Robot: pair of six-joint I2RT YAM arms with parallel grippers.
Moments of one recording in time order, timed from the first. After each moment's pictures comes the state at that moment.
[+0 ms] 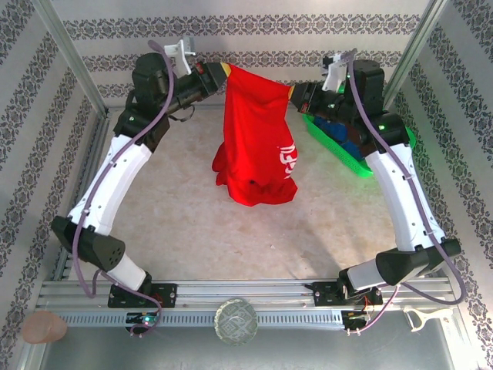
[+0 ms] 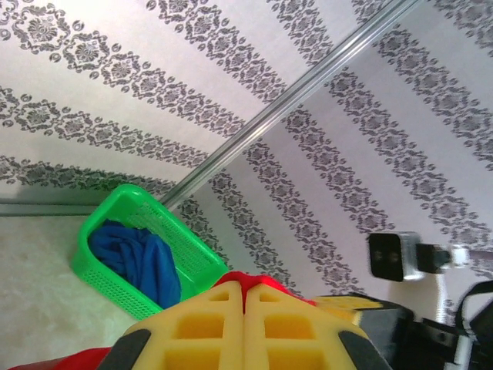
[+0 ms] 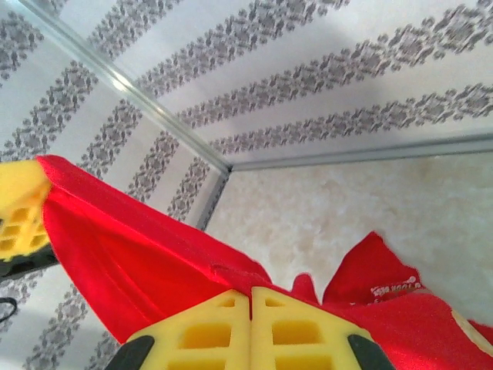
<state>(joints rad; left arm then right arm) -0.35 1.62 1.87 -0.26 0.46 -0.82 0.25 1.45 1.80 -0.67 -0.45 0.59</state>
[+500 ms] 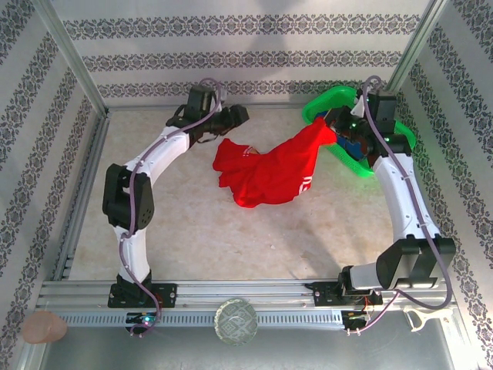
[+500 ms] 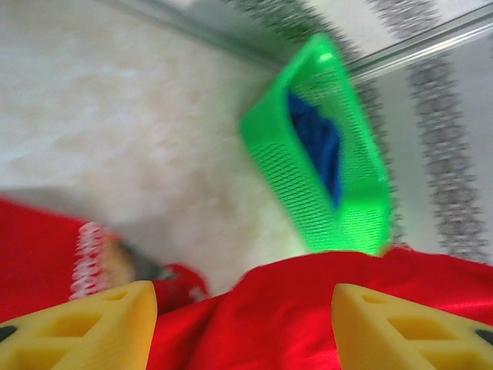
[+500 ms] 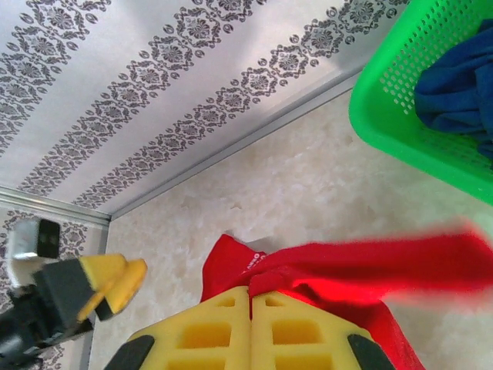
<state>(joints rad) -0.32 1.97 1.68 -0.31 0.47 -0.74 -0.01 1.37 1.36 -0.51 -0.40 0.65</state>
